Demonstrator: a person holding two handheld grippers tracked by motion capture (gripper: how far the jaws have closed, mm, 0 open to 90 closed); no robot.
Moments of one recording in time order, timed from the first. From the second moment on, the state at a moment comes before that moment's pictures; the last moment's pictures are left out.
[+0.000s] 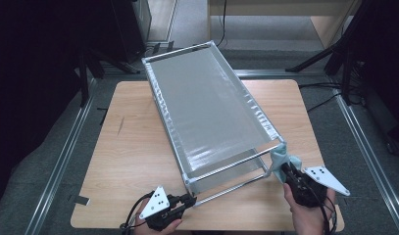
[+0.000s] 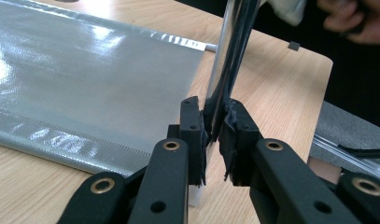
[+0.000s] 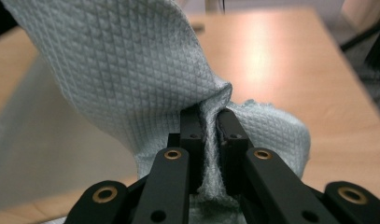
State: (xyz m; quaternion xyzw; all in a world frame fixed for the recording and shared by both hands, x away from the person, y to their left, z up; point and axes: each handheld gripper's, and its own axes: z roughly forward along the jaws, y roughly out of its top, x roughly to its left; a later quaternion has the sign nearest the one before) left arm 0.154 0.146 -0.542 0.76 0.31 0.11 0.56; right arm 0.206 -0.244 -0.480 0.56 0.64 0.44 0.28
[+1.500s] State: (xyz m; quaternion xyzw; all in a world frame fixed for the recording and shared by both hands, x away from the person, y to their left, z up) left arm 0.154 0.146 -0.543 0.76 0.31 0.11 0.56; right arm 0.225 -0.243 -0.510 0.57 0.70 0.37 0.21
